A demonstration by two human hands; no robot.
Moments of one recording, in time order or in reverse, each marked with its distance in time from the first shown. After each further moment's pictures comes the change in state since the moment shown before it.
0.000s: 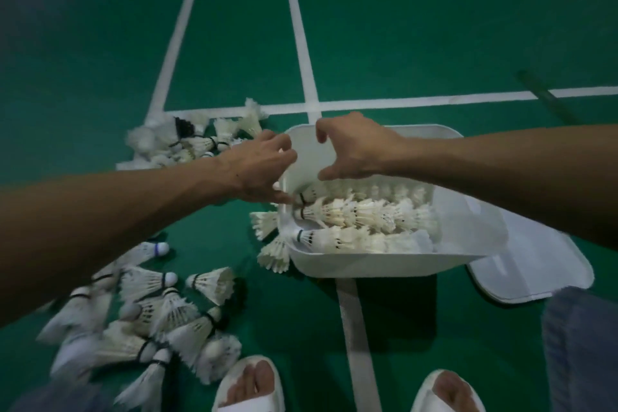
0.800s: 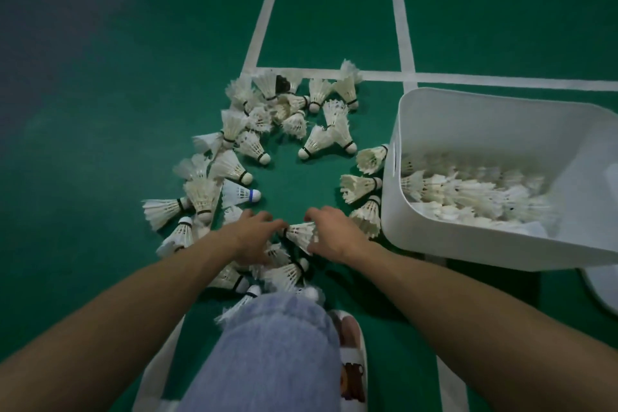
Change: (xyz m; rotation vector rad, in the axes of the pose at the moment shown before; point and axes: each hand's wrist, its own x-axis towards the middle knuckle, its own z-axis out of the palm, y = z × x) left_hand -0.160 -0.041 0.207 -0.389 -0.493 -0.350; right_hand 0.022 -0.160 0.216 0.235 -0.265 -0.069
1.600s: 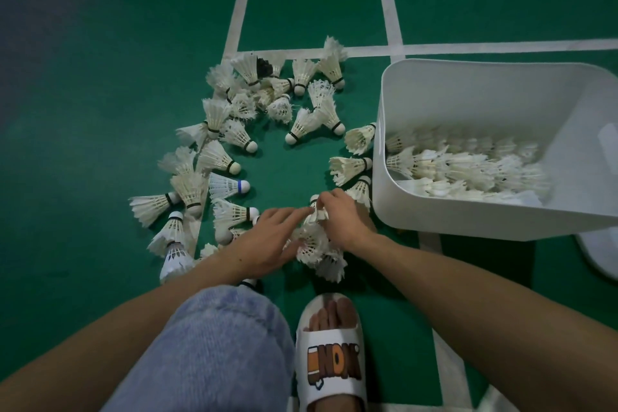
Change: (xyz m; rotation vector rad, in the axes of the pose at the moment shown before) left_hand -0.026 0.052 0.013 -0.285 0.310 0.271; right_hand -0.010 0.029 0.016 0.227 0.133 0.179
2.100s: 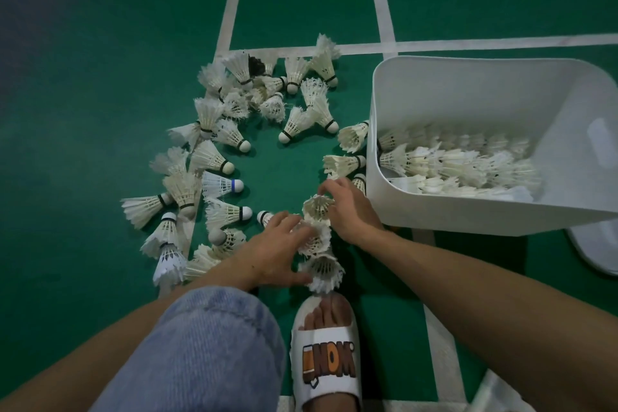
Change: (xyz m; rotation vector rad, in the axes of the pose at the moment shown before) left_hand 0.008 0.018 0.015 0.145 -0.129 -0.017; right_hand -0.003 0.011 -0.013 0.006 0.146 0.018
